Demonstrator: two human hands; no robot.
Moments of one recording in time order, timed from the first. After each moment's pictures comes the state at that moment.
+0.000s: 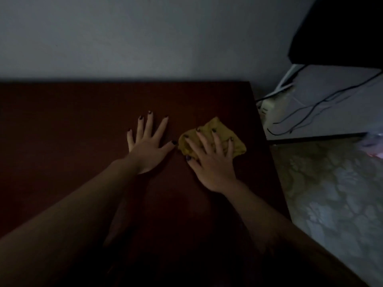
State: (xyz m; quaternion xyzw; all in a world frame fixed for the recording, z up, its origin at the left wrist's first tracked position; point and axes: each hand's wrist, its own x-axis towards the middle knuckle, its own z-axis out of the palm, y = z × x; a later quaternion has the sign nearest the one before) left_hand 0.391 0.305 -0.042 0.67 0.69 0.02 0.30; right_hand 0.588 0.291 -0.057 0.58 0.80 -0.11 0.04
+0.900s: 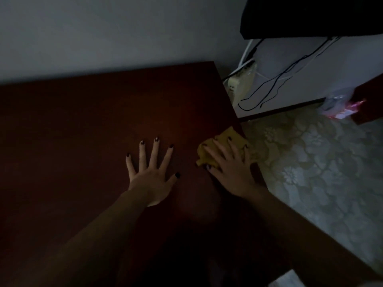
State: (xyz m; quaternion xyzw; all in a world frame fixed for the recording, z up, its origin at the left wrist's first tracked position) left_hand 0.442 0.228 -0.043 0.74 0.59 -0.17 0.27; right_hand 0.684 0.224 -0.051 0.65 0.75 -0.13 0.06
